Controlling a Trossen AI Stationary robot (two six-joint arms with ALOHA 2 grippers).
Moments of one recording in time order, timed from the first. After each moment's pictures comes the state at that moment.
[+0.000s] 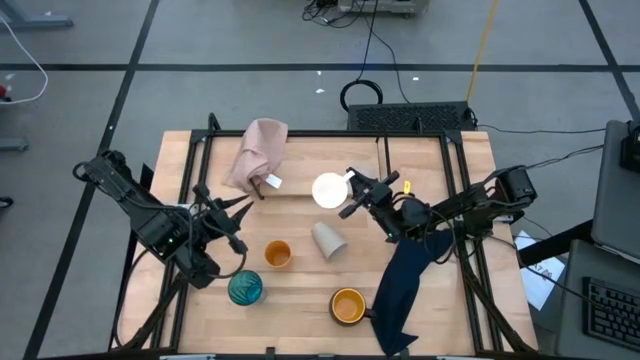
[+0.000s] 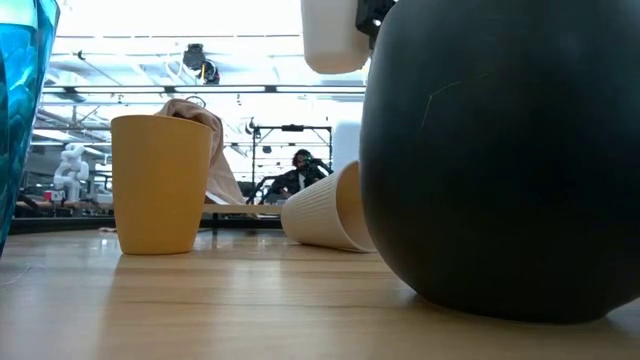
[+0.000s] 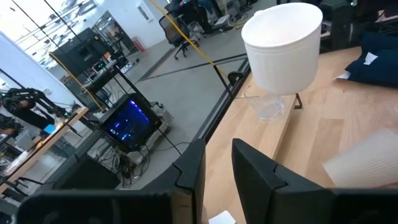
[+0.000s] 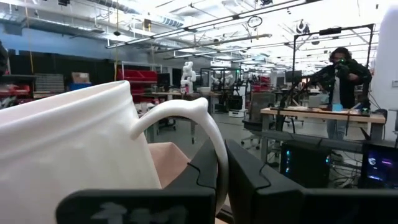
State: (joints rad) left arm -0.71 1.22 1.22 -1.15 -1.30 -0.61; right arm 0.18 1.65 0.69 1.42 1.02 -0.36
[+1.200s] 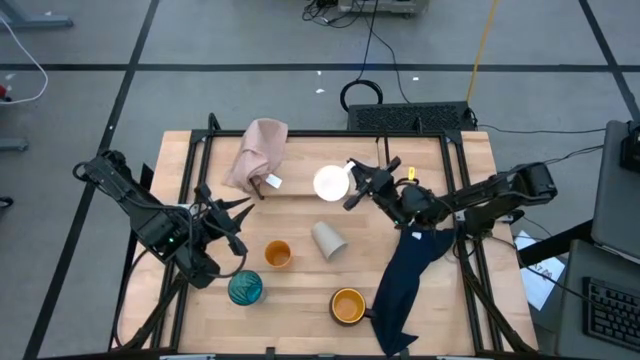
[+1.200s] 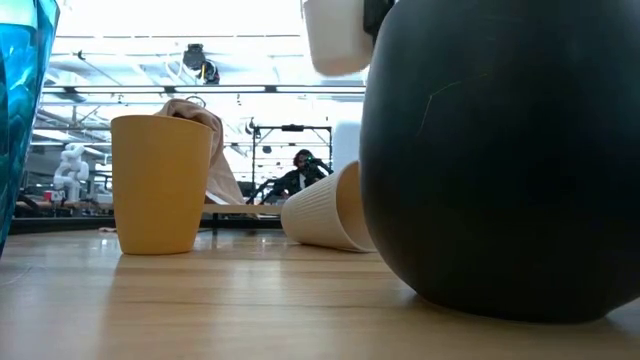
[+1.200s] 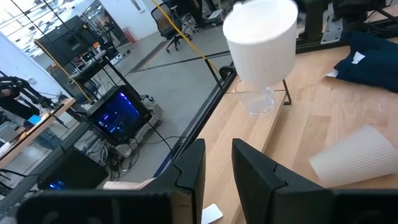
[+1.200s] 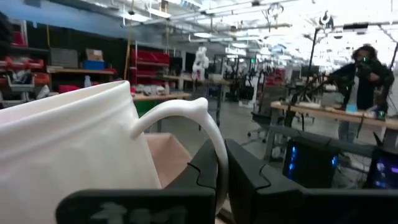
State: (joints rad) left arm -0.71 1.22 1.22 -1.15 -1.26 -0.66; right arm 0.09 1.49 0.68 1.06 0.88 -0.24
